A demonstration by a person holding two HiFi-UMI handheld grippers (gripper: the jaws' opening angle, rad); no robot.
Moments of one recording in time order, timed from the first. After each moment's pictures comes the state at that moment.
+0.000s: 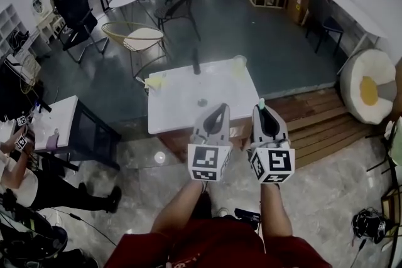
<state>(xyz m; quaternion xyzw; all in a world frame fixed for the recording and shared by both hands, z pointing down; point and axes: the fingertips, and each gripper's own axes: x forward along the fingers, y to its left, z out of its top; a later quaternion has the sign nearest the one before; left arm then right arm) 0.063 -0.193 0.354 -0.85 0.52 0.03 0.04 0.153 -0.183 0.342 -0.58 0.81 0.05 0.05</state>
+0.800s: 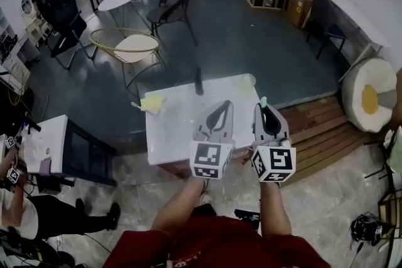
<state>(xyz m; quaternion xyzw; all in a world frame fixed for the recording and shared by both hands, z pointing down) 0.027 -0.366 0.357 -0.87 0.49 0.04 0.02 0.112 -0.352 0.345 -0.60 0.80 0.05 0.04</state>
